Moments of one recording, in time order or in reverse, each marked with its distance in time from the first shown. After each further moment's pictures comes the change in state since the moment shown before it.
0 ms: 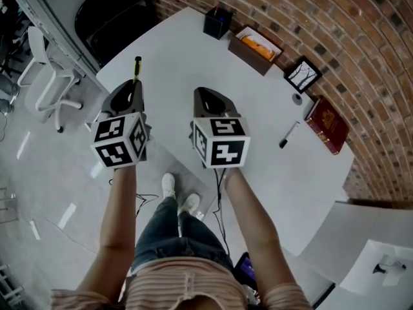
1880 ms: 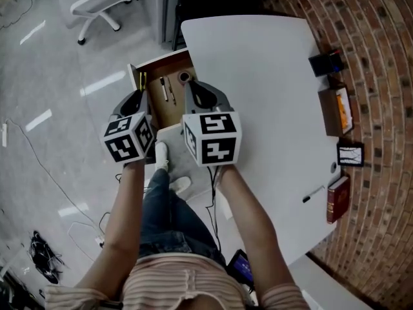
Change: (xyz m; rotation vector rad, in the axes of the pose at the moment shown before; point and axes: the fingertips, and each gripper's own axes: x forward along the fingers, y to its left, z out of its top) left arm -0.064 0.257 -0.216 -0.537 0.235 0.432; right arm 0.176 0.270 -0.097 -0.286 0.306 0.436
